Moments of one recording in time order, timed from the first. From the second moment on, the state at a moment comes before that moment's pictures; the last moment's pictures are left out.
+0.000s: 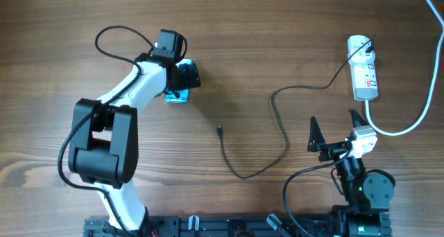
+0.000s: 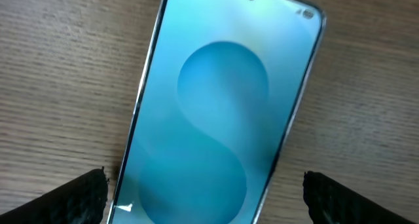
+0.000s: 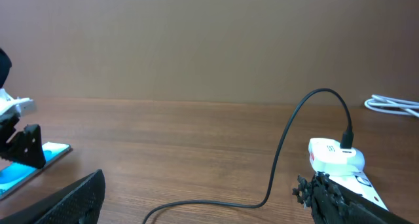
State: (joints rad) left arm -0.23 1.97 1.26 -0.54 -0.03 -0.42; right arm -0.05 0.02 0.01 0.01 -0.23 0.04
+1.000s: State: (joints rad) left arm -0.23 1.95 1.23 -0.79 0.00 -0.41; right arm -0.05 0.02 0.01 0.01 -0.23 0.04
